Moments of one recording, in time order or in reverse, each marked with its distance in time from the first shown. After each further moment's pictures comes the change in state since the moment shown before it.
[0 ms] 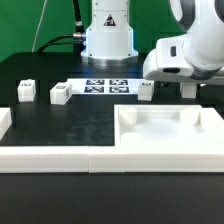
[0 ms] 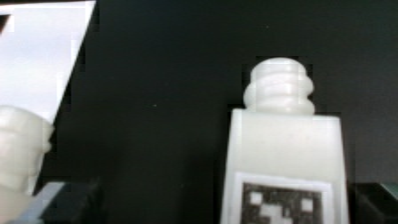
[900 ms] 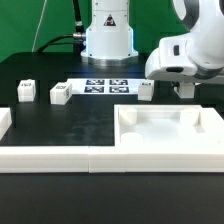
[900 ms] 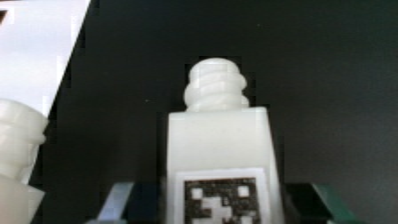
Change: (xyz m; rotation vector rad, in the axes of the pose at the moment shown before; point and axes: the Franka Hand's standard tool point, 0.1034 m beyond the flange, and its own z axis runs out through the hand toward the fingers) arm 0.001 -0.002 -0.005 0.001 0.006 -0.003
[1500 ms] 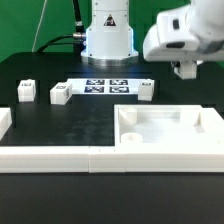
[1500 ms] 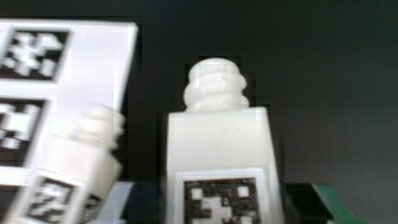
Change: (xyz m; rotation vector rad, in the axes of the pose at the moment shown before) arm -0.033 0.021 -0.075 0.019 -0.013 -0.062
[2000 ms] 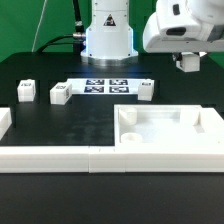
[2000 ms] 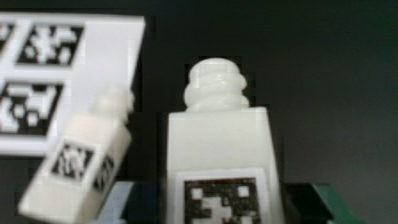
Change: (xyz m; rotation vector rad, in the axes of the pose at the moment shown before) arm 0.015 -0.005 -0.014 0.021 0.214 -0.005
